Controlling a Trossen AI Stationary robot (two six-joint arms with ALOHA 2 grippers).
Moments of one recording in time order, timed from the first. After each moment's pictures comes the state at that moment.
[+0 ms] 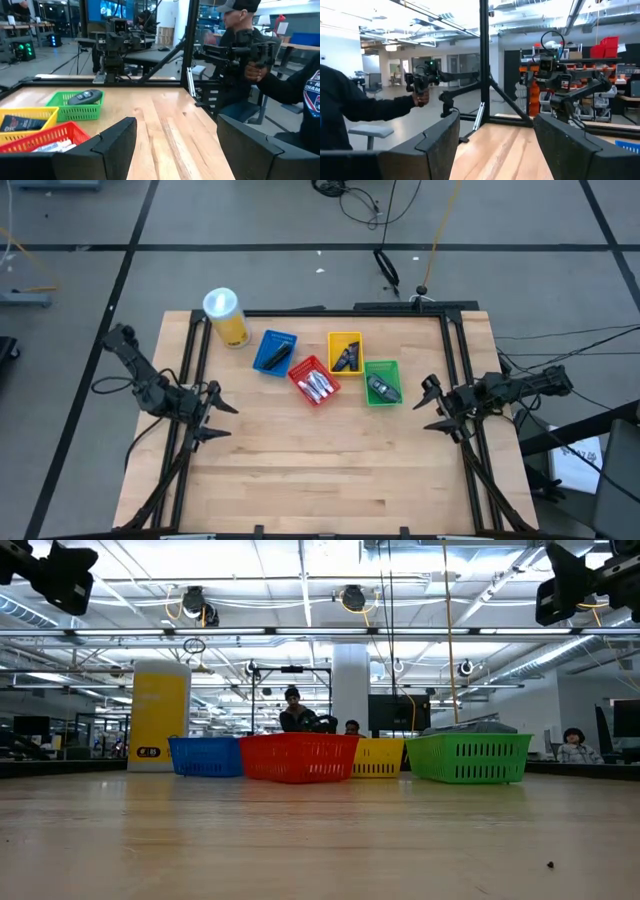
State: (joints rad) left arm -0.81 0.24 0.21 0.03 -0.56 -0.09; right arm 0.25 0.00 0.02 0.25 -0.16 0.07
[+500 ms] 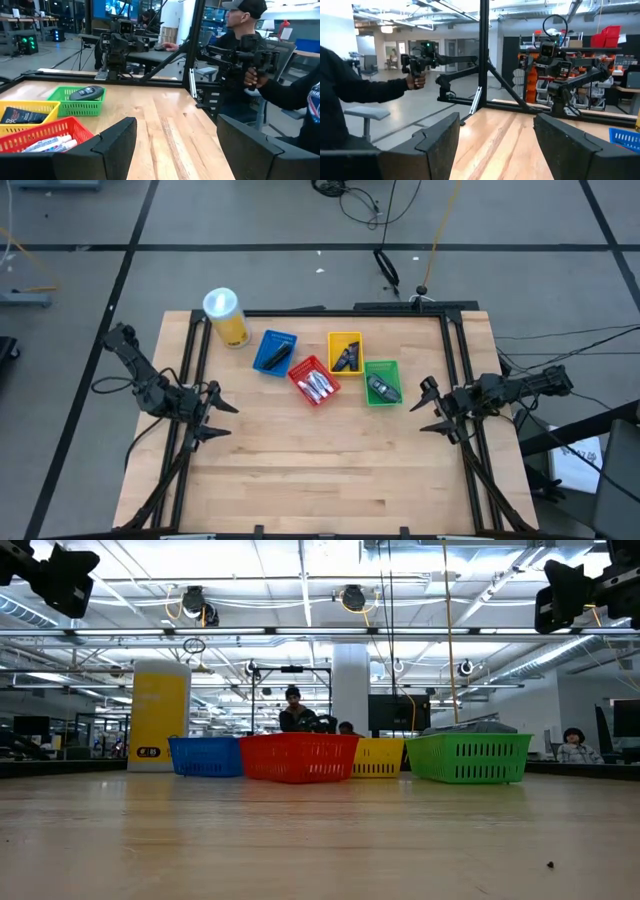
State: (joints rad) left arm -0.82 0.24 0.21 0.03 -0.59 -0.15; right arm 0.25 0.01 0.02 0.17 -0.16 0.02
